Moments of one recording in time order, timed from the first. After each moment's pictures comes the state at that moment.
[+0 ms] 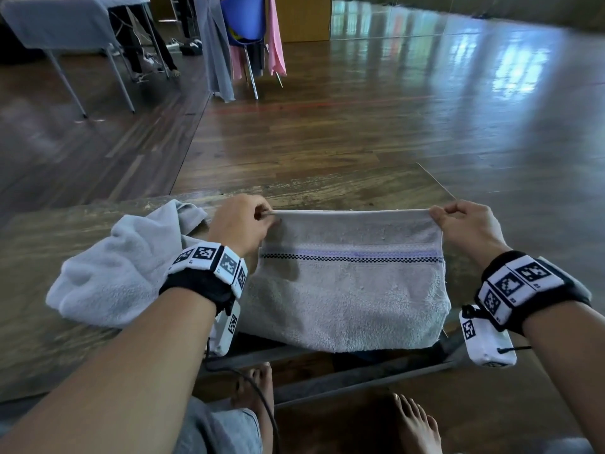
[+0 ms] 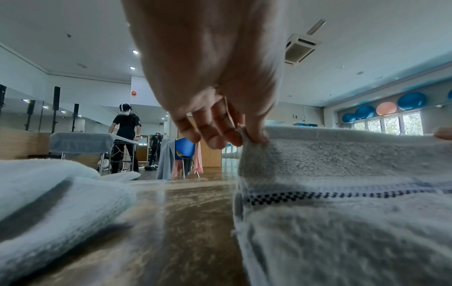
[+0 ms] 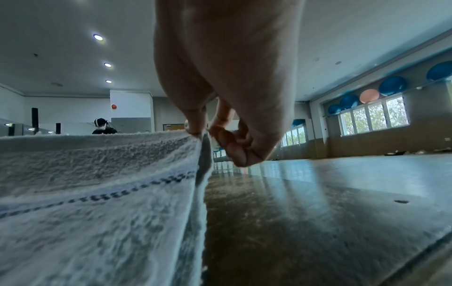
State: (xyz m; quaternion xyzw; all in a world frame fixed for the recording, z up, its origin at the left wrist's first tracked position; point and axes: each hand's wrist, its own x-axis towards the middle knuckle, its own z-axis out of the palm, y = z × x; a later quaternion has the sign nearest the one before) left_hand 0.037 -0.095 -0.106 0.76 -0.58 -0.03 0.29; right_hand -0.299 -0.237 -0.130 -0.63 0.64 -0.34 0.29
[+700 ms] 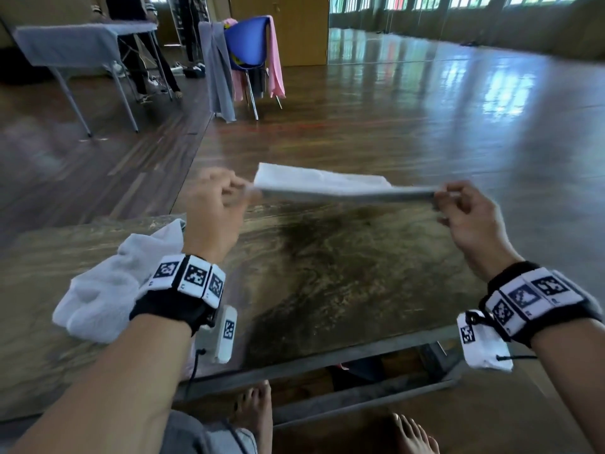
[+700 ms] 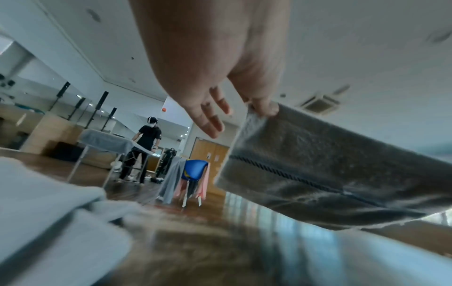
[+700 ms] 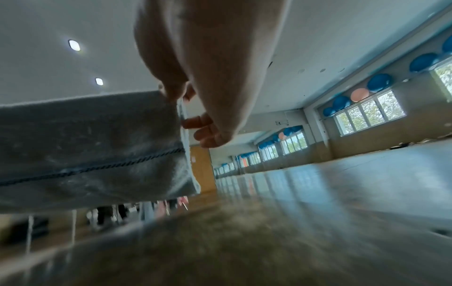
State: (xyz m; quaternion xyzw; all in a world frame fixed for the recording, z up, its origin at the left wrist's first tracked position) left_hand 0.053 -0.077 -0.066 0.65 -0.53 0.07 0.54; right_hand -0.290 -0.226 -0.090 -0.64 0.42 -0.53 0.36
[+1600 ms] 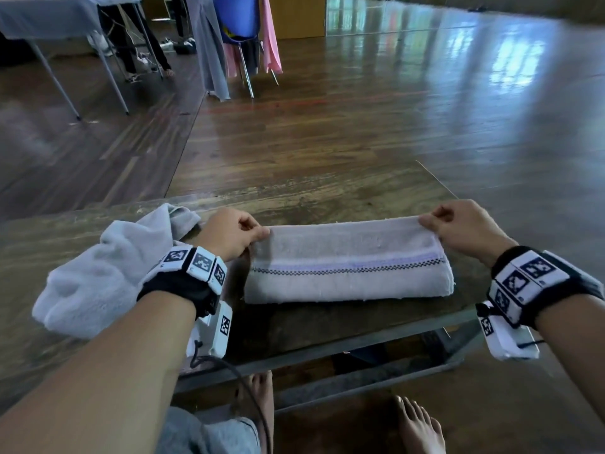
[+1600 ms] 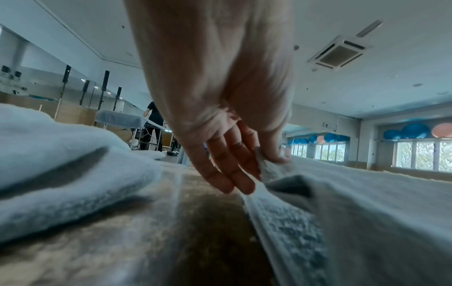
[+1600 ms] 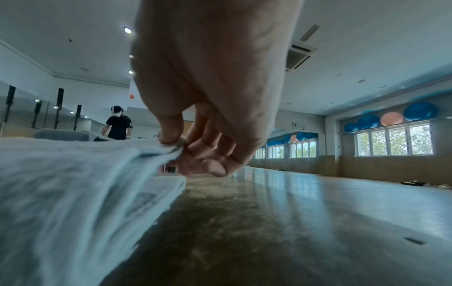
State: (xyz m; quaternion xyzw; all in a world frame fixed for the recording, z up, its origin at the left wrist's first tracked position) left_hand 0.067 -0.104 -0.127 0.77 -0.53 -0.21 0.30; right_hand -0.300 -0.250 -0.130 -0.74 0.58 -0.23 0.26
